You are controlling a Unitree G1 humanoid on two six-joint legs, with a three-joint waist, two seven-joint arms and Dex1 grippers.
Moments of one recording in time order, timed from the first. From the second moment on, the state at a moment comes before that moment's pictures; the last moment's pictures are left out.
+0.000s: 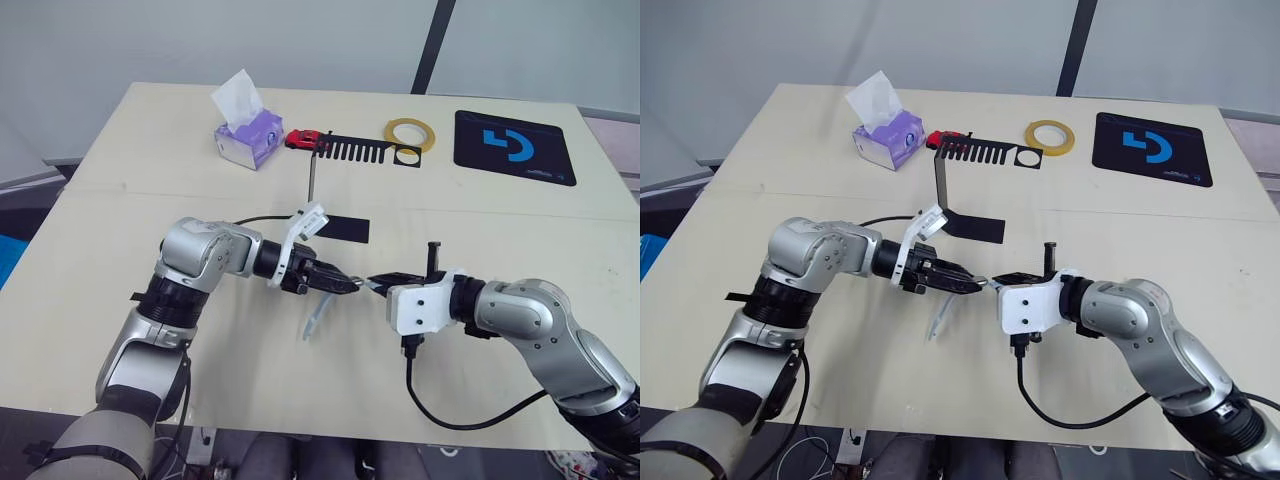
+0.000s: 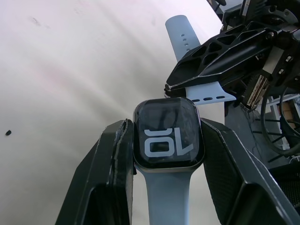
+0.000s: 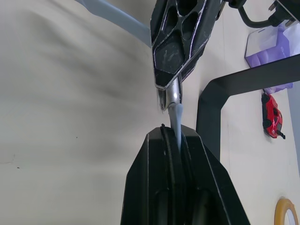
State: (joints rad) left arm -0.90 0.43 -0.23 0.11 -0.53 1.28 -0.96; right arm -0.34 -0.82 0.27 -0.55 -0.21 0.20 0.85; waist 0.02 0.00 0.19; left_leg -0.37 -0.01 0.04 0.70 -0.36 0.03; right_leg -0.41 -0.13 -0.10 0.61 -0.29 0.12
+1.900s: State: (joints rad) left arm -0.90 0.36 -0.17 0.09 -0.57 1.36 -0.87; right arm -0.37 -0.78 0.27 -0.54 -0.28 0.29 0.89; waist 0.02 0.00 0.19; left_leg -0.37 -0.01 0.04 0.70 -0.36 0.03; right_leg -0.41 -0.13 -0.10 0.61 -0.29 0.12
